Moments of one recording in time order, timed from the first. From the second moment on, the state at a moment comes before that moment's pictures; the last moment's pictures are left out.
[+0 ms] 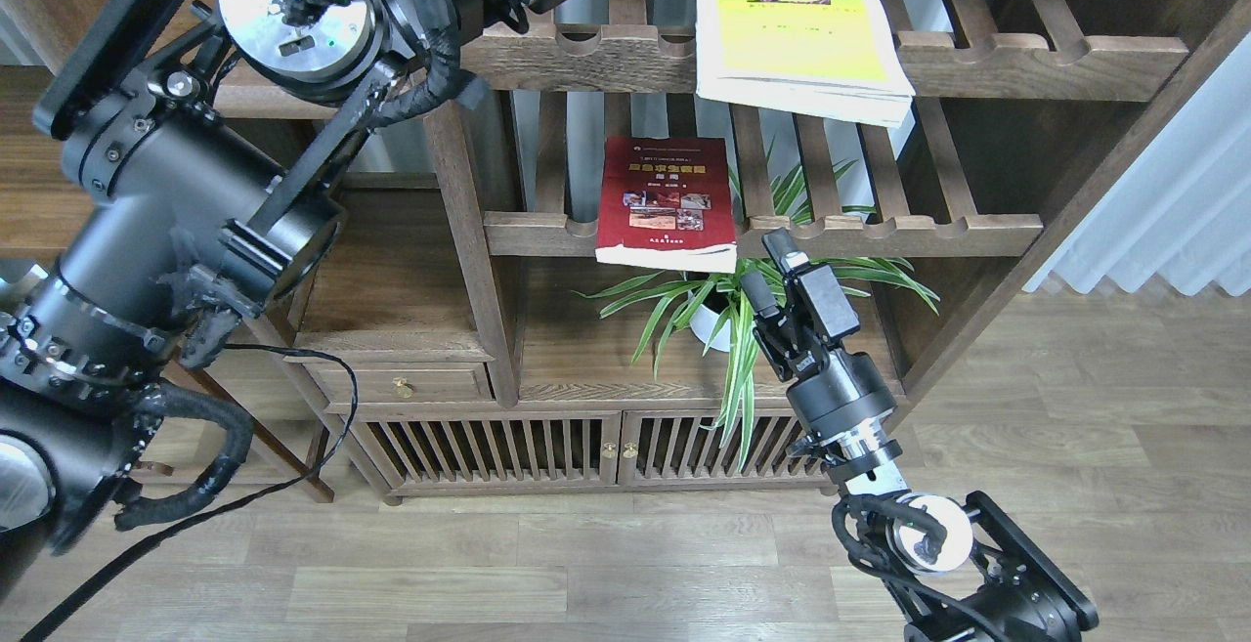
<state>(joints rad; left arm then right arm) -1.05 0.00 -1.08 -1.38 -0.16 0.16 0.42 0.05 -0.04 1.16 1.23 0.23 0.58 -0.03</state>
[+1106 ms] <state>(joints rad) -0.67 0.00 -1.04 -1.38 0.22 -0.07 0.42 0.04 -0.06 1.17 1.22 0.25 0.58 -0.03</state>
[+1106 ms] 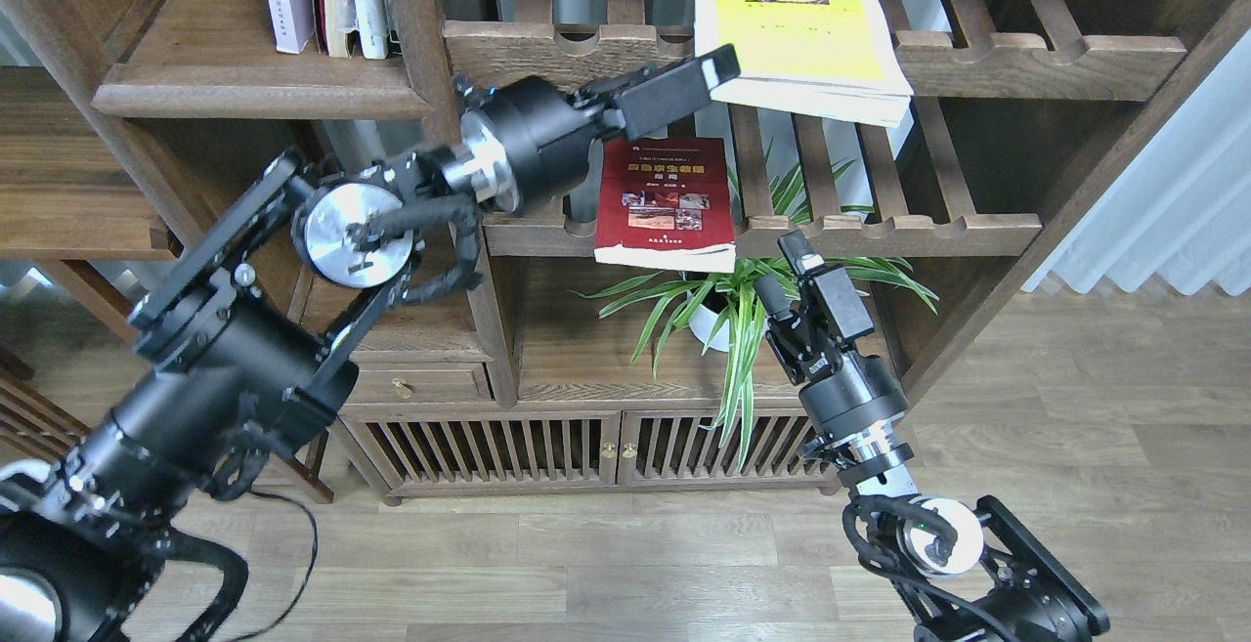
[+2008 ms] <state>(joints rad) -0.37 0.00 -1.16 -1.38 0.23 -0.33 0.42 0.05 -0.06 1.17 1.20 0.25 0.58 -0.03</state>
